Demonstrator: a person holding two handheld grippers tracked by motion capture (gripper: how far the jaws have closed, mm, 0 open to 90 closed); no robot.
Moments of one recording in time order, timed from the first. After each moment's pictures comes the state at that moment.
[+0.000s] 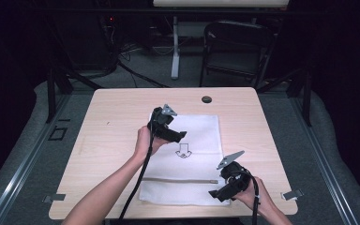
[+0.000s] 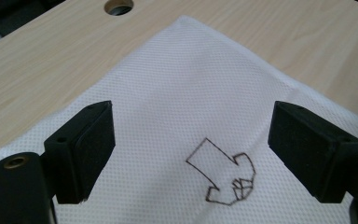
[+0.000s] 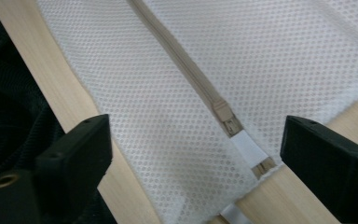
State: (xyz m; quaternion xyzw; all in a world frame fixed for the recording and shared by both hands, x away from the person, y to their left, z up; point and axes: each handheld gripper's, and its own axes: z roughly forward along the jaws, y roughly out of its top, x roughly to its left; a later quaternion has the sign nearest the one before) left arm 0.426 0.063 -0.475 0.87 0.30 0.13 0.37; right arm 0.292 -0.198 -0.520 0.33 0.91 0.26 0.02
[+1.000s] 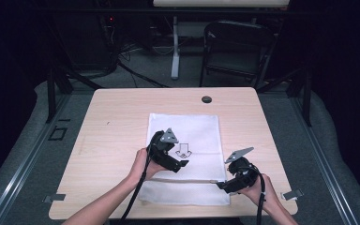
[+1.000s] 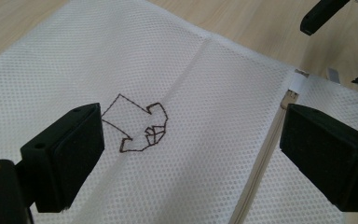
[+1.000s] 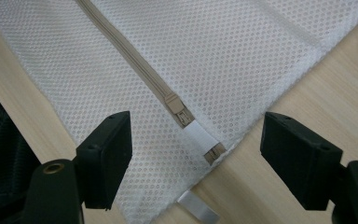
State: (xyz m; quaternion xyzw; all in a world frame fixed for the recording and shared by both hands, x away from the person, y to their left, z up) left arm 0.363 0.061 -0.496 0.90 0.23 0.08 0.37; right arm 0.300 -0.219 -0.518 0.37 0.89 0.26 0.06
